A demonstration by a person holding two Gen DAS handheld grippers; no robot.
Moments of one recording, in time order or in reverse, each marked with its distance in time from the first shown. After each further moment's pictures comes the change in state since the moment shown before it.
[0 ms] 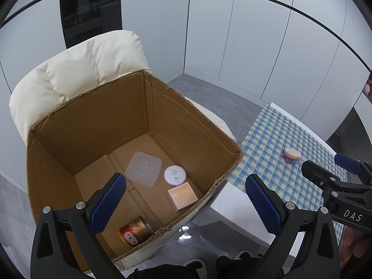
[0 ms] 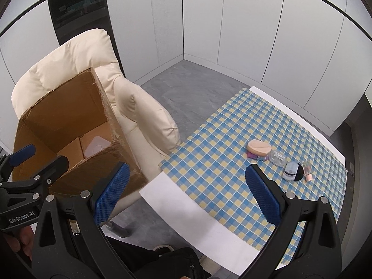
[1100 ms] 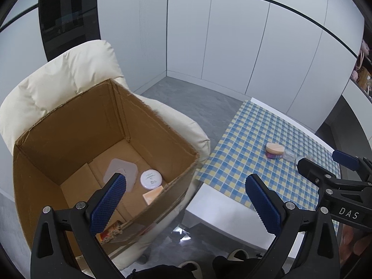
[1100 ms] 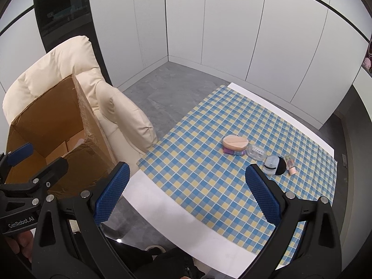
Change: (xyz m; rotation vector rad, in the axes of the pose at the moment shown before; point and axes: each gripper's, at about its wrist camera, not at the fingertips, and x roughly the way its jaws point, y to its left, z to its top) left arm 0.004 -0.051 0.001 0.086 -0.014 -0.060; right arm -0.008 -0.044 -0.009 0.048 -0.010 -0.061
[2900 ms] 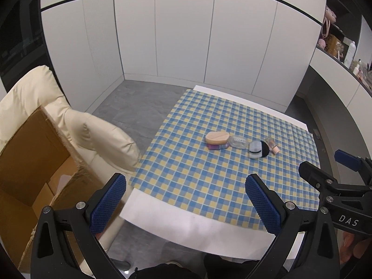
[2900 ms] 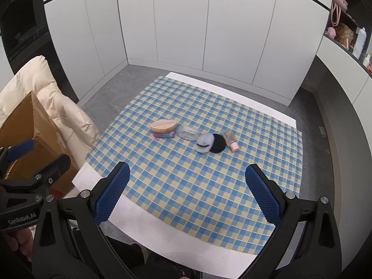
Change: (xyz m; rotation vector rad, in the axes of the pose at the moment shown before) left arm 0.015 -0.142 0.000 0.190 0.026 -0.138; right arm -0.033 -0.134 -0.047 0.170 0.012 -0.152
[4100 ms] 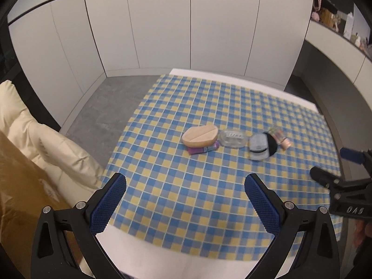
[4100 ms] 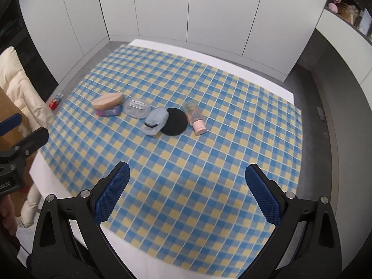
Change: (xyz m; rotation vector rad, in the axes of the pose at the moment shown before) left arm 0.133 -0.058 0.014 0.115 0.081 -0.013; right arm 0.119 -0.090 -0.012 0.018 0.164 -0.028
